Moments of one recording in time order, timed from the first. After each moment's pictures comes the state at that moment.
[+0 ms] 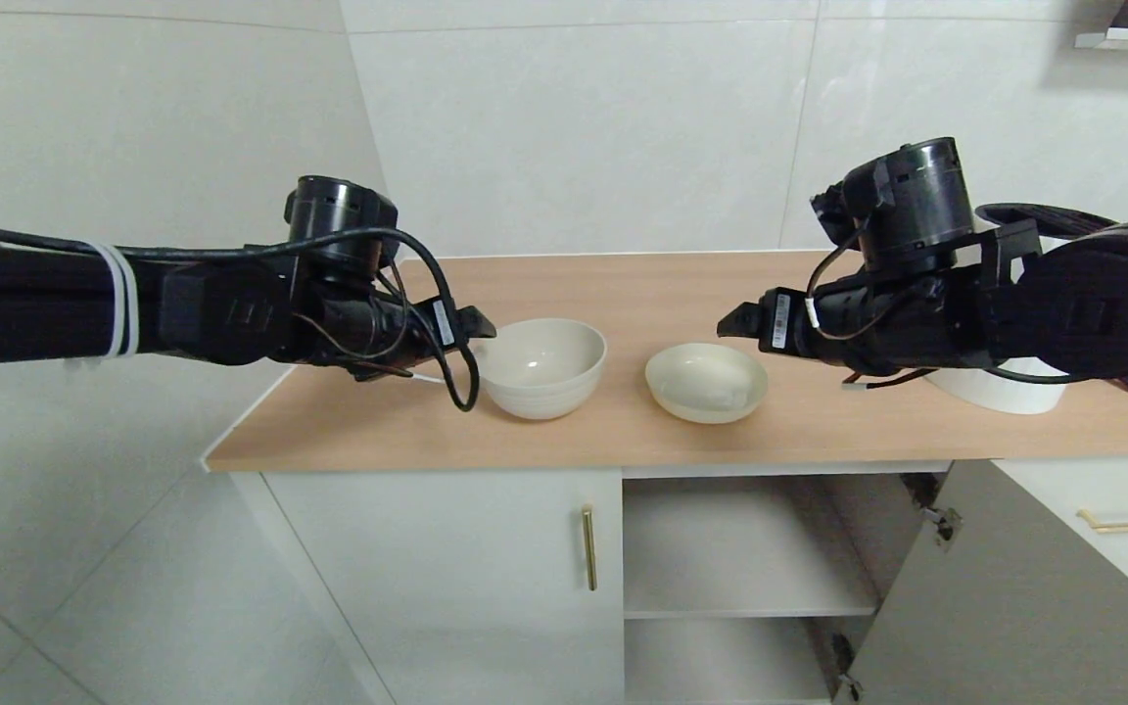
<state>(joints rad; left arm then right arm) -0.30 1.99 -1.53 0.11 0.06 -0.46 0.54 1.84 -1.47 0.10 -0.25 0.41</state>
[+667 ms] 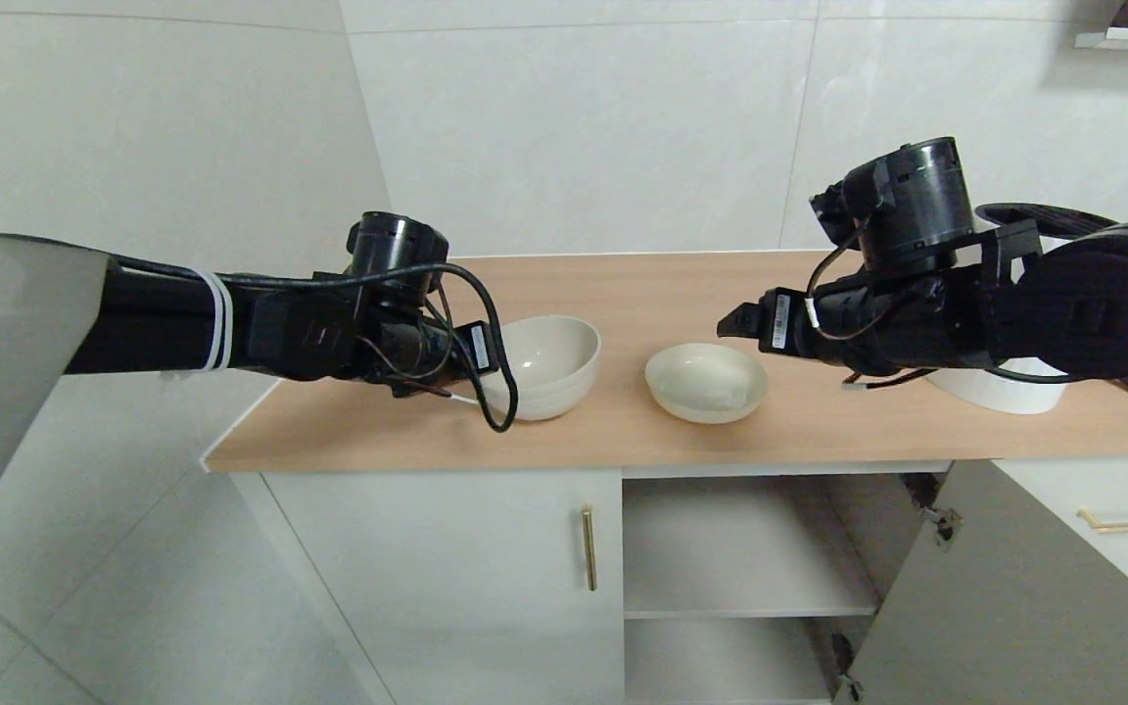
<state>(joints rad) -0.33 2.08 -1.57 0.11 0.07 -0.44 0.54 1.84 -1.47 0.10 -0.25 0.41</state>
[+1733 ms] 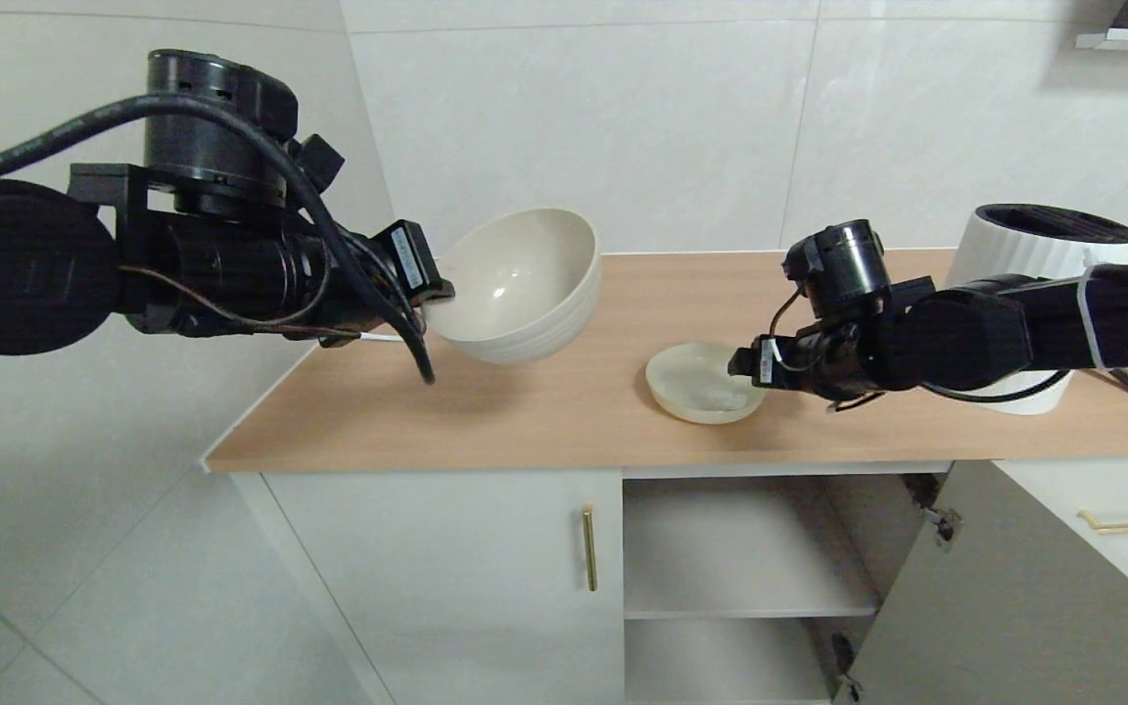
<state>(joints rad) -0.37 1.73 -1.44 0.12 -0.02 -0.57 0.45 2.05 -1.55 0.11 -0.32 0.36</state>
